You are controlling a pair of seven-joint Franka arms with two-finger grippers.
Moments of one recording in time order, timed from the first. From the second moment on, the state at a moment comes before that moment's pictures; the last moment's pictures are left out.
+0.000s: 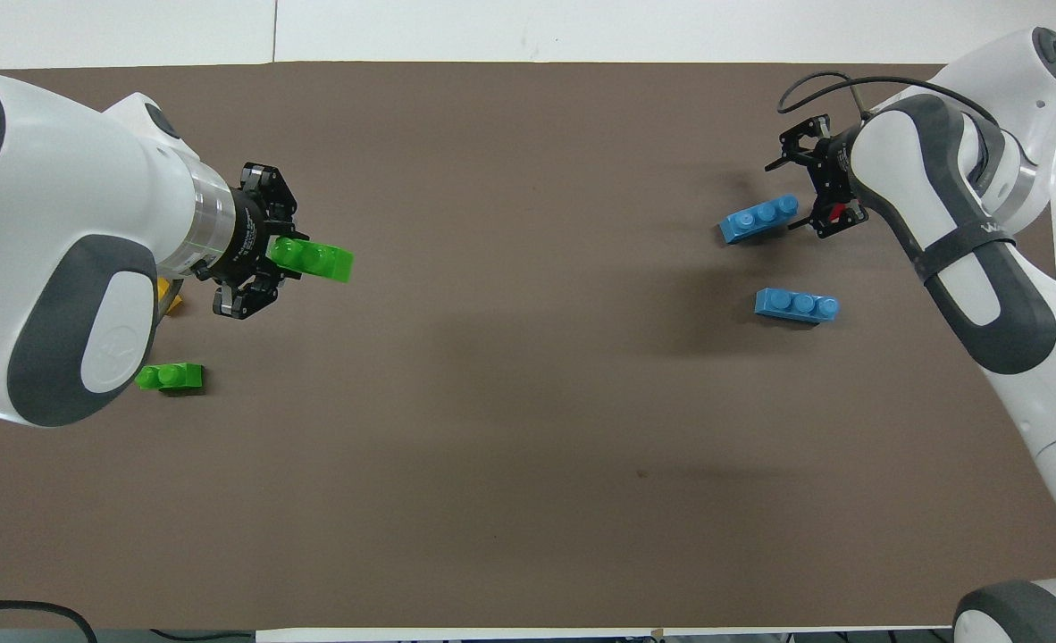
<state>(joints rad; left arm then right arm) -0.16 0.06 -0.18 -1.73 -0.06 1.90 -1.59 -0.02 0.66 -0.02 -1.41 0.37 1.99 1.02</state>
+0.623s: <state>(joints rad) -0.16 0.06 -0.18 -1.73 -0.06 1.87 -1.61 -0.02 0.66 -0.02 -1.46 0.37 2.04 0.90</state>
